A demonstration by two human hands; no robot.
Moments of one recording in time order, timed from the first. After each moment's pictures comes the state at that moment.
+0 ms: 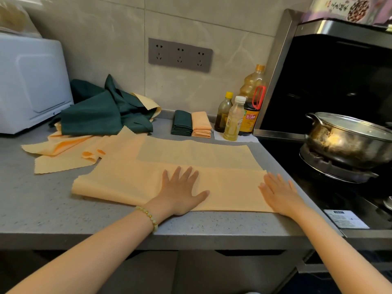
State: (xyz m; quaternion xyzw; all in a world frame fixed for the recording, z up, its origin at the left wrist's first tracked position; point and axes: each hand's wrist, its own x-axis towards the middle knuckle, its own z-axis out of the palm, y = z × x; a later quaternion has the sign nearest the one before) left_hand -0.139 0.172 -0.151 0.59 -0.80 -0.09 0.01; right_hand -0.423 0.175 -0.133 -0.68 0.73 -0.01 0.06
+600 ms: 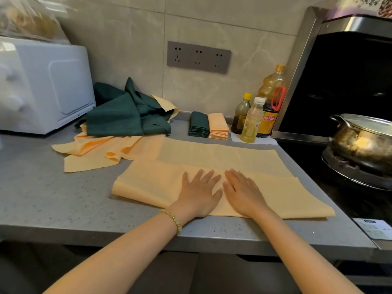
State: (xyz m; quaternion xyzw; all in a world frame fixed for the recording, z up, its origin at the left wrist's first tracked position) left_hand -0.141 0.171 -0.155 0.59 -0.80 -0.09 0.06; right_hand -0.293 0.159 -0.152 -0.77 0.63 -0.09 0.08
